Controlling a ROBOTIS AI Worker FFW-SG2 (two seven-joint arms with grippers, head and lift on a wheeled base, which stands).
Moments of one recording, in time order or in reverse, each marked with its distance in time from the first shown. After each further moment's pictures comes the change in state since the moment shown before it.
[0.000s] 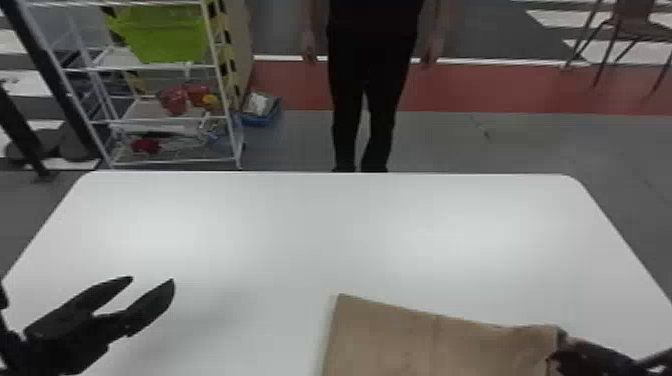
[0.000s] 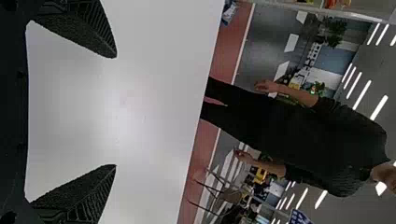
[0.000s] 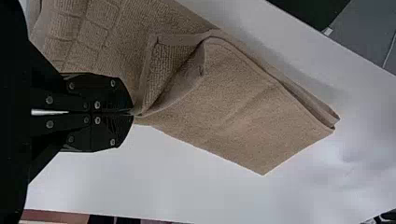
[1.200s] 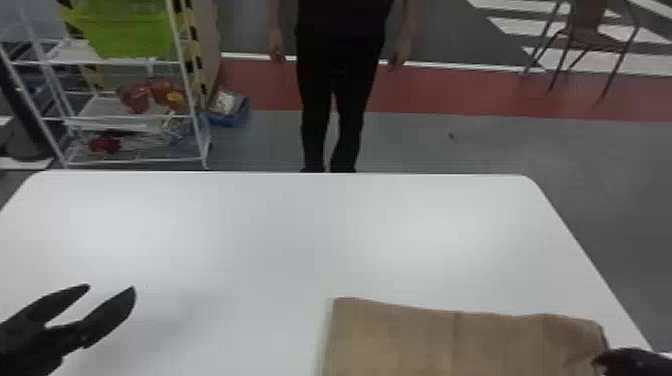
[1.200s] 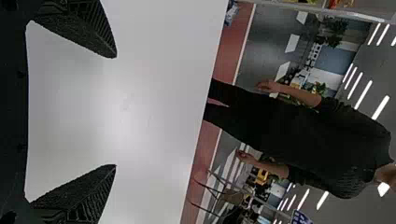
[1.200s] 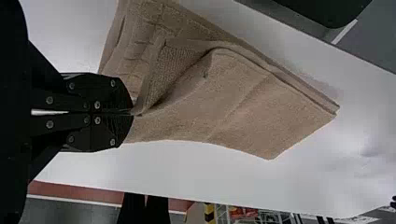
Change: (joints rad) left arm -0.003 0.000 -0.015 0.038 -0.008 -0.035 0.006; right arm 0.120 0.023 -0.308 0.086 -0.142 -0.210 -0.045
